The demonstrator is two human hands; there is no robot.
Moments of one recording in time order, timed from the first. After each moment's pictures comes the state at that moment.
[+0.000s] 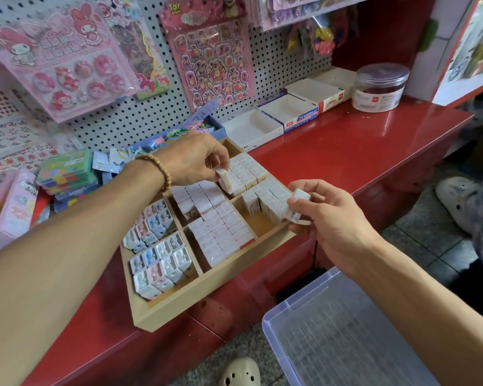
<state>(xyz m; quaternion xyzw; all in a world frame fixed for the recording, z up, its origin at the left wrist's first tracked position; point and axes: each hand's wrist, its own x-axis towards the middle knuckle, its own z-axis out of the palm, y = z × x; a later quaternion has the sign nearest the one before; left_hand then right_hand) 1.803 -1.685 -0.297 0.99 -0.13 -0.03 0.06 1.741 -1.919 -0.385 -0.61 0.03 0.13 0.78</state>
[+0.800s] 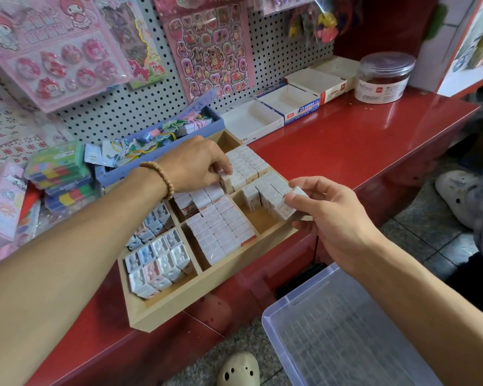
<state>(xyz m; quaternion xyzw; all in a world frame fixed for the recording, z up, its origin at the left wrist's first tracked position) 1.805 -1.681 -0.323 0.99 -0.16 -0.01 0.03 1.741 -1.912 -0.387 -0.63 0.04 0.11 0.77</state>
